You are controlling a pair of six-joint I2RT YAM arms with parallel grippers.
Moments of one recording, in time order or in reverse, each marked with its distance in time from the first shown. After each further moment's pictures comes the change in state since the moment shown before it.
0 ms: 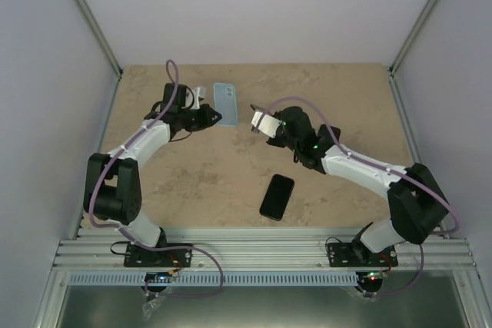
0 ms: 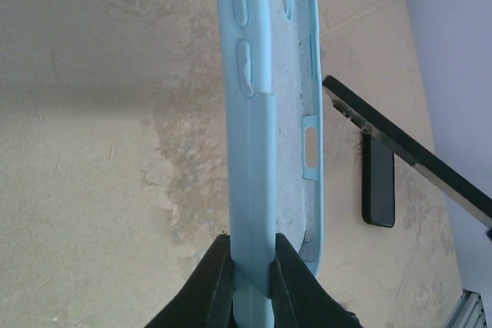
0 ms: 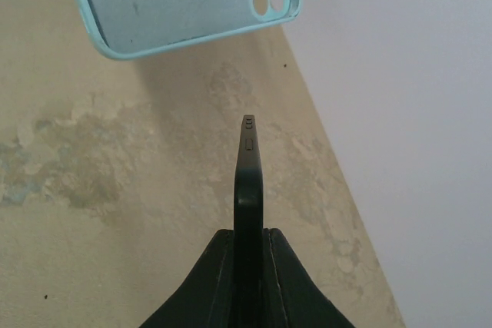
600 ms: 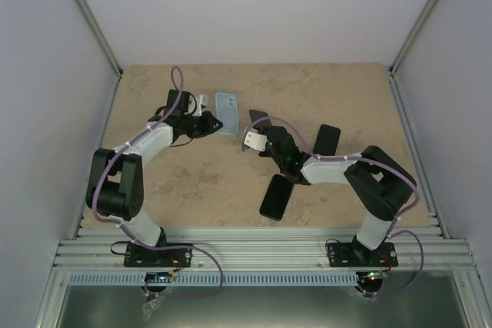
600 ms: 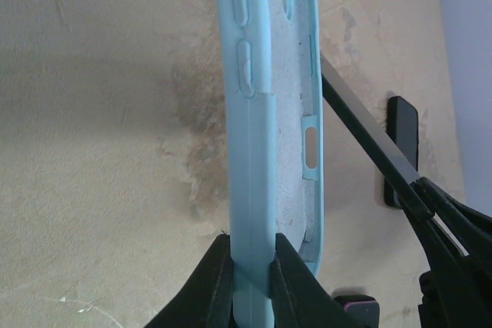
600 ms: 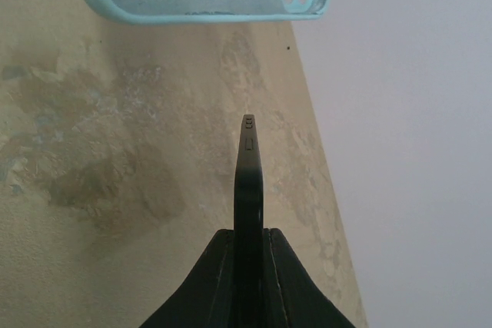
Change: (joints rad) left arm -0.002 0.029 -0.049 0.008 0.002 0.018; right arm 0.078 0.254 -0.154 0.460 0.198 -0.183
